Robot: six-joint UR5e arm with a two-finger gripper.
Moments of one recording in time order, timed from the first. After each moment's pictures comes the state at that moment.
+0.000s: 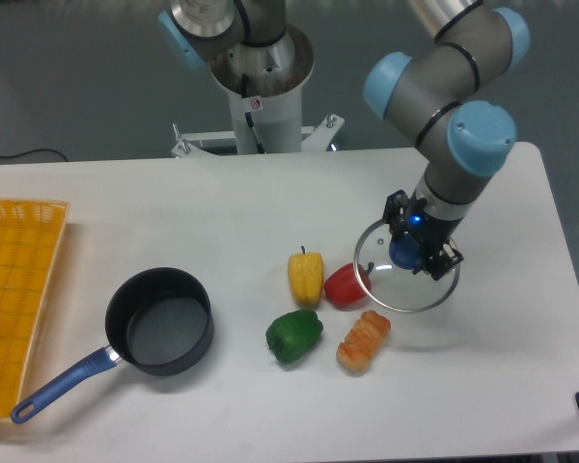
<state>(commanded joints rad) 2.78 -1.97 -1.56 -1.23 1.43 1.69</state>
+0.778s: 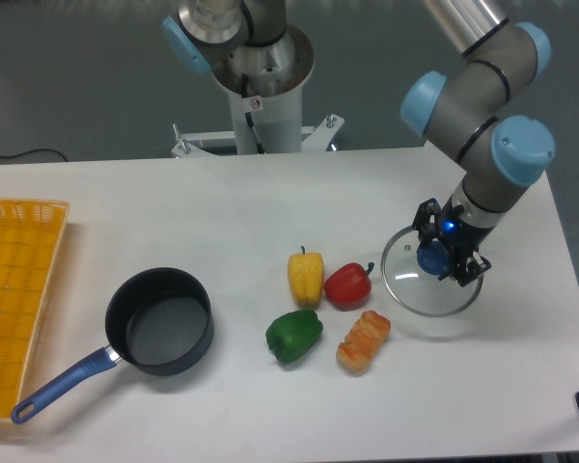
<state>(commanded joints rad) 2.85 -2.07 -1.56 -1.15 1.33 1.80</state>
